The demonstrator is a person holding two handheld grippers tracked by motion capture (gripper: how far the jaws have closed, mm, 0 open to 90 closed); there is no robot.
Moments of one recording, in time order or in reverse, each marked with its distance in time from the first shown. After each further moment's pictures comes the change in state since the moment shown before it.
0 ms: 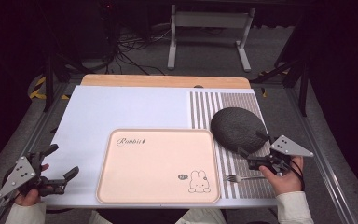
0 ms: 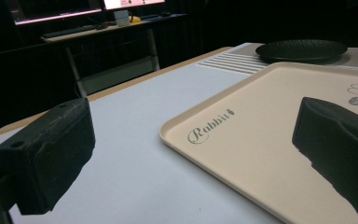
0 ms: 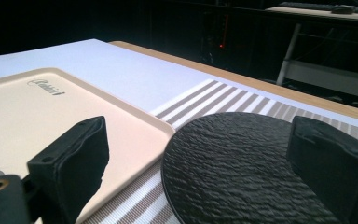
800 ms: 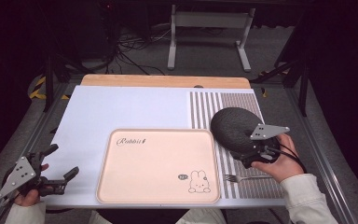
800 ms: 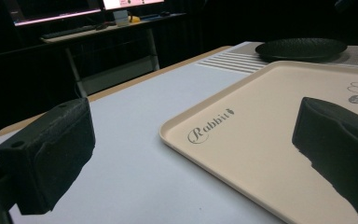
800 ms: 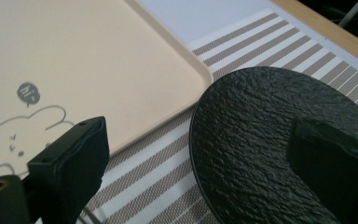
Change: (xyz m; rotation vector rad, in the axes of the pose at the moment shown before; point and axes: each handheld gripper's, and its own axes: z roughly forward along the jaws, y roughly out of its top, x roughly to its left) left arm 0.000 0.001 0.000 0.006 0.002 0.014; right arm 0.005 0.042 0.029 0.421 0.176 -0.173
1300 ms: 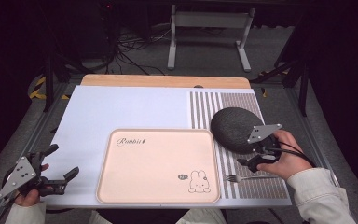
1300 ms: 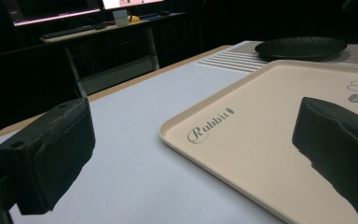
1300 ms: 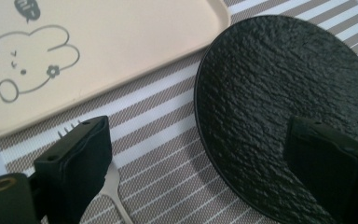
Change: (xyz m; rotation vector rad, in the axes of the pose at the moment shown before) left arm -0.001 0.000 0.000 0.001 0.000 0.002; right arm -0.002 0.008 -0.008 0.262 0.031 -0.156
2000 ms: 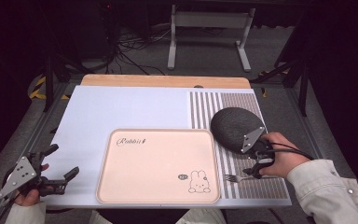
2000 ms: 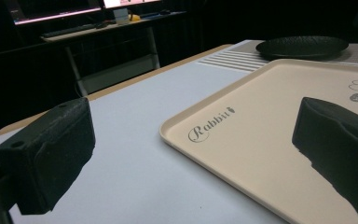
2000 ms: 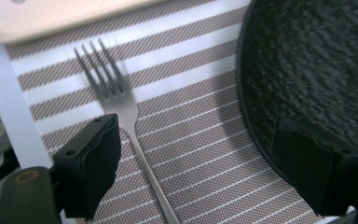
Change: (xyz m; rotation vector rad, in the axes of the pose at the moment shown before) left arm 0.001 -0.001 0.000 0.005 0.003 -0.004; right arm 0.005 0.003 0.013 0.284 0.128 -0.156
